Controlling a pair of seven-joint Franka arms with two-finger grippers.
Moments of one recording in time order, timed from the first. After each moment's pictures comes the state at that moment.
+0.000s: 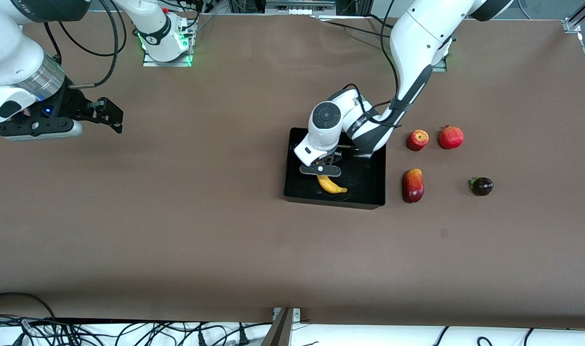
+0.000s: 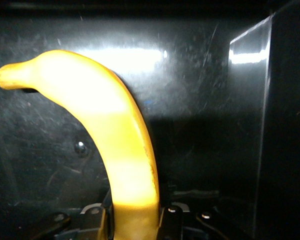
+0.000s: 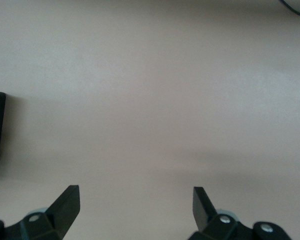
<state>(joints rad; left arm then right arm) -0.37 0.70 -0.37 -1.75 0.32 2.37 -0.84 0.02 0.03 0.17 -1.65 -0.04 1.73 0.10</state>
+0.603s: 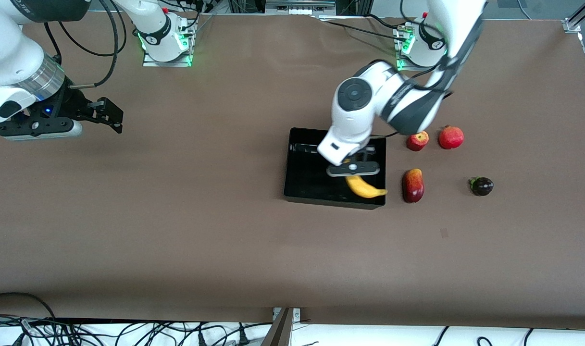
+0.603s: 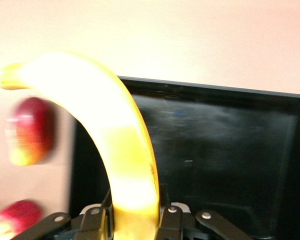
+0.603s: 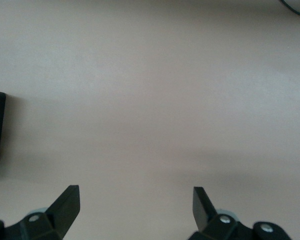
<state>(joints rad) -0.22 0.43 -0.40 -1.69 0.32 1.99 -0.77 0.02 0.03 0.17 -1.65 -0.04 1.73 0.10</state>
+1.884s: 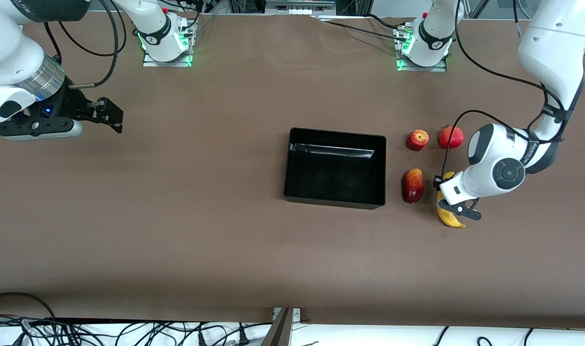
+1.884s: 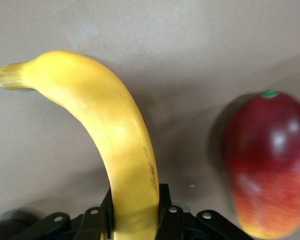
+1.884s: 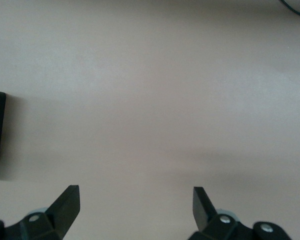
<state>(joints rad) 0.36 0.61 -0.39 -1.87 0.32 2.25 0.13 0.02 0.03 0.17 -1.65 -0.04 1.73 0.10</state>
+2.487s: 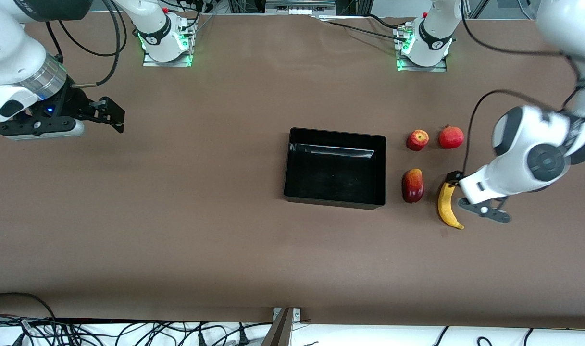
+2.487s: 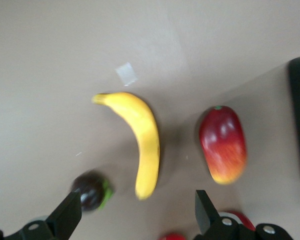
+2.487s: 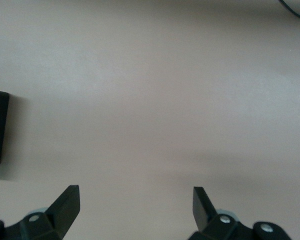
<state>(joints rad) 0.36 0.43 -0.51 -1.61 0.32 1.85 0.14 0.04 0.03 0.18 -1.64 -0.04 1.74 0.10</state>
